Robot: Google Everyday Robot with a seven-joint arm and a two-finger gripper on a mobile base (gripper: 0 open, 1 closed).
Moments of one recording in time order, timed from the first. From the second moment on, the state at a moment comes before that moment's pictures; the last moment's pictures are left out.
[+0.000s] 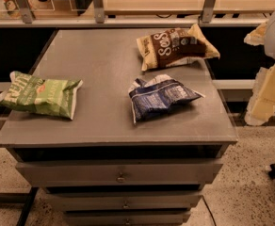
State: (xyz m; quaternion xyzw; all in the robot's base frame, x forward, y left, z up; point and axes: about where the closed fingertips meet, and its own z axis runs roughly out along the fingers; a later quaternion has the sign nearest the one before) arm 0.438 -0.216 0.978 -0.60 0.78 -0.04 0.16
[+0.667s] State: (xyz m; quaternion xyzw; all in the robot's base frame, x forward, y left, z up) arm 0.450 -0.207 0.974 -0.62 0.77 -0.05 0.17
